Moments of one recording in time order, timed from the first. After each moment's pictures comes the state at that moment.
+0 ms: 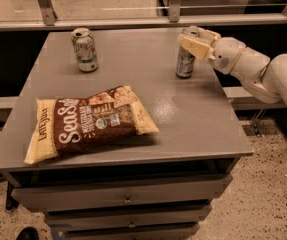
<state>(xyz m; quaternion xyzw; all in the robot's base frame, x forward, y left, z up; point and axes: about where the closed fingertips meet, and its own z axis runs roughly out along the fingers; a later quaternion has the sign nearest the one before) 0.711 -0.145 0.940 -0.29 0.57 0.36 0.69</state>
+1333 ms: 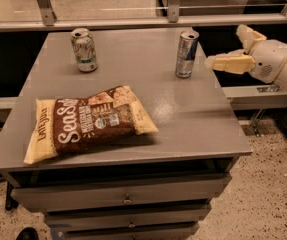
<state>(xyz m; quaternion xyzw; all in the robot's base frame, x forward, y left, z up) 0.636 -0.204 0.960 -0.31 0.60 0.30 0.67</state>
